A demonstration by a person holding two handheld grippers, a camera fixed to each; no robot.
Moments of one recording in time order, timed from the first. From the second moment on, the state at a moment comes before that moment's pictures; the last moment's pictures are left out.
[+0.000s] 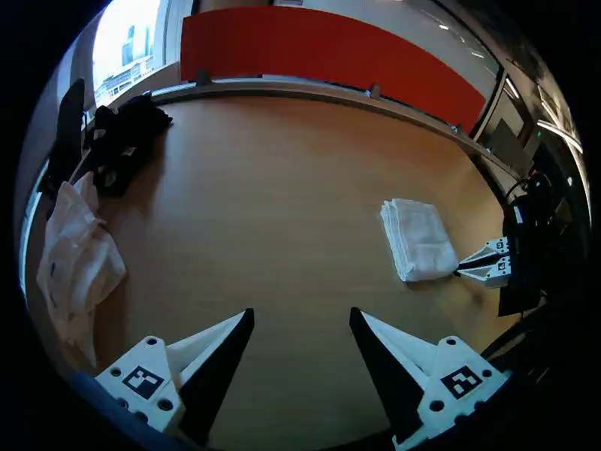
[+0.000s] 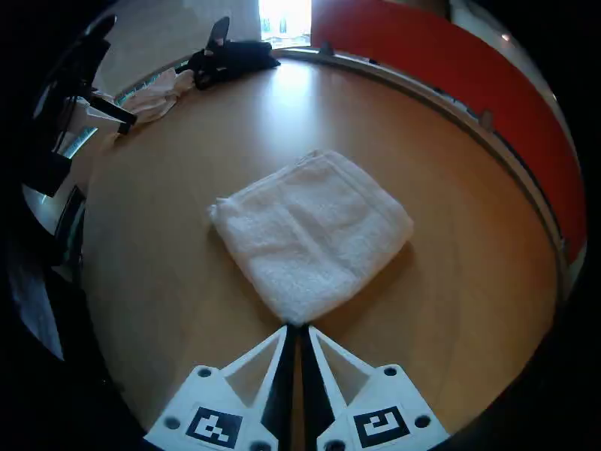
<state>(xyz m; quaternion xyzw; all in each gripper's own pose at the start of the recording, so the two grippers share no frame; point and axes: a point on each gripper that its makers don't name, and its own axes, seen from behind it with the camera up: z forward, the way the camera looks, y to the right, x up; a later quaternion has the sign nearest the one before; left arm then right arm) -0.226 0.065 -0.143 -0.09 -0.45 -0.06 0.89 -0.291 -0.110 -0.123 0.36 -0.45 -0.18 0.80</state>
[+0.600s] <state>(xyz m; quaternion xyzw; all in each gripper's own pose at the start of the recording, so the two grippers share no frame) -0.231 0.063 -0.143 -0.09 -0.45 -0.06 0.89 -0.232 -0.131 -0.085 0.37 -0.39 -0.18 0.83</state>
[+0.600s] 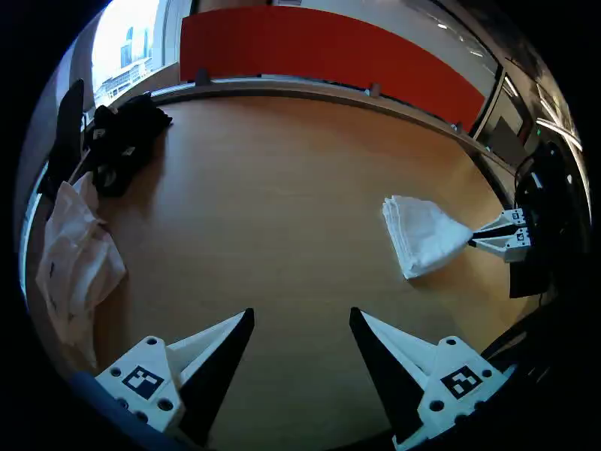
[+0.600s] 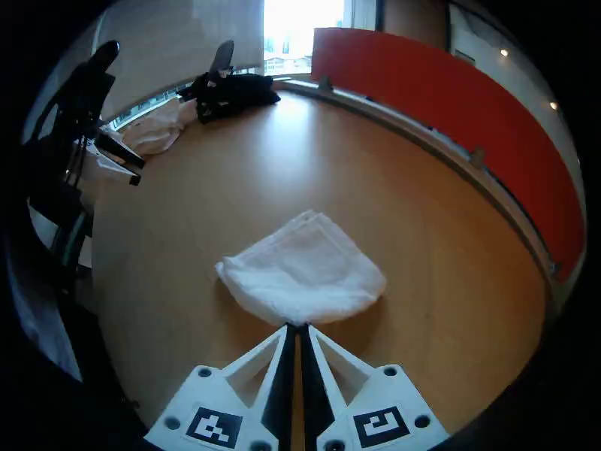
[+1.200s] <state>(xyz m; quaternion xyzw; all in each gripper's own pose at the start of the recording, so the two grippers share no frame) -0.212 0.065 -0.129 -0.10 -0.42 -0.06 0.90 -0.143 -0.139 -0.030 0.39 -0.31 -0.21 0.84</state>
